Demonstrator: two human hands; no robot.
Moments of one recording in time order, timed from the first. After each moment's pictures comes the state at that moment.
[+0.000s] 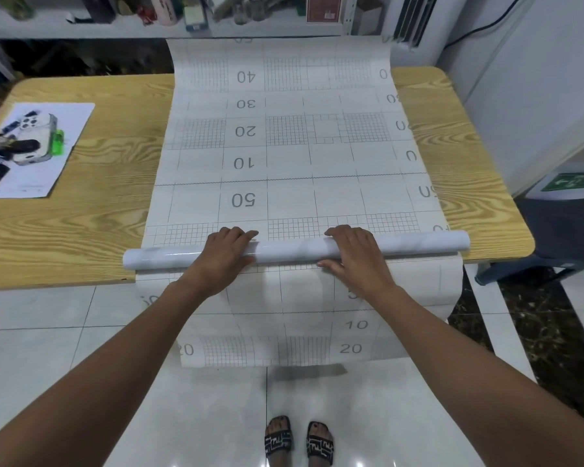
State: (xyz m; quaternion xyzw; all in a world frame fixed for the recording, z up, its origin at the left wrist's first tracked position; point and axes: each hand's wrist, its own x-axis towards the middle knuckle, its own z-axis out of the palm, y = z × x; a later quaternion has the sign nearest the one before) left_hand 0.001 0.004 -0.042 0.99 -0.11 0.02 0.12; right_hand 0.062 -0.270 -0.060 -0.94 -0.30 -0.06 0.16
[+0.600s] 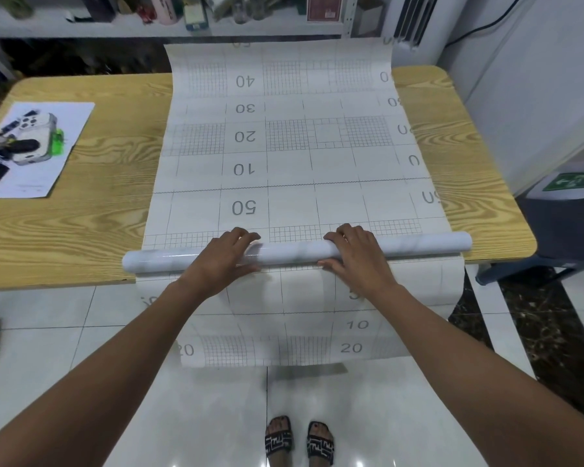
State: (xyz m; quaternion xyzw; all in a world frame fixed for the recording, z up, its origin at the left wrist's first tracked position) left_hand 0.001 0.007 -0.042 0.98 -0.12 -0.04 0.17; right_hand 0.067 -0.268 -0.060 -0.94 -0.30 -0.07 0.11
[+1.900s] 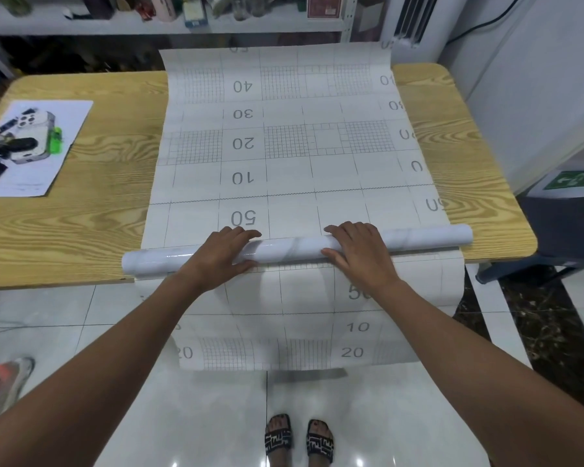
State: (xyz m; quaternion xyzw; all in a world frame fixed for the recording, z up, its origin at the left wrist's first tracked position) left_hand 0.007 0.008 -0.034 0.98 -0.11 -0.07 0.17; right_hand 0.073 -0.272 -0.056 -0.95 -0.29 -0.06 0.10
